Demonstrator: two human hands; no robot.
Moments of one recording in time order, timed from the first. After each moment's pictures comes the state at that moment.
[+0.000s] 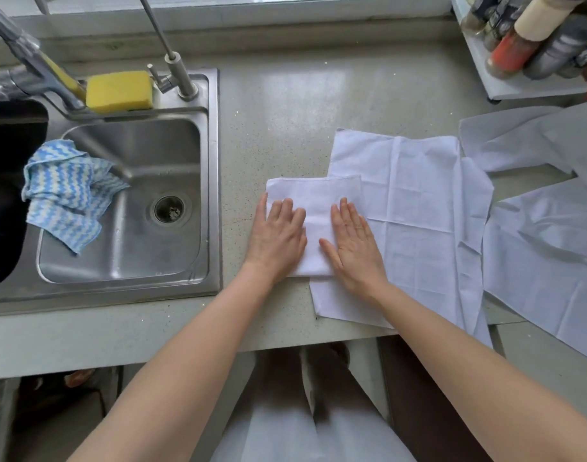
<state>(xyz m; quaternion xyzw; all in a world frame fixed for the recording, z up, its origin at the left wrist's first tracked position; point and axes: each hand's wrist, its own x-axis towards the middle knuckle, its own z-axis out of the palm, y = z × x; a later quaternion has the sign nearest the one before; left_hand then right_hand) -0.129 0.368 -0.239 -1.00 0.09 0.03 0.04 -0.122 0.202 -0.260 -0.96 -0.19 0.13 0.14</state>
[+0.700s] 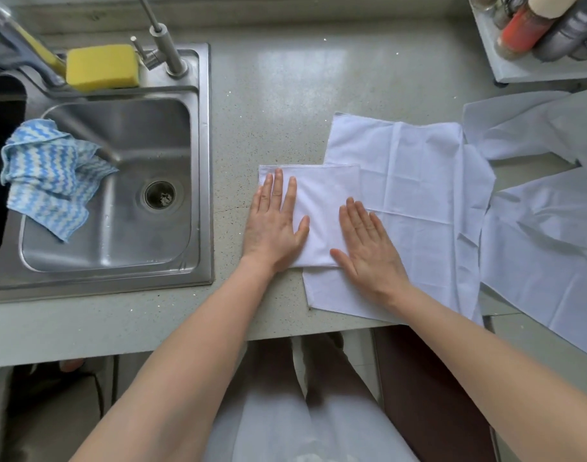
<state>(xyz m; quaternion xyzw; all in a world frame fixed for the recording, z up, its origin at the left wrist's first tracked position) -0.128 0.364 -0.259 -0.99 0.01 0.08 -0.07 -0.133 0.161 -0.249 -0.95 -0.27 0.13 0.04</state>
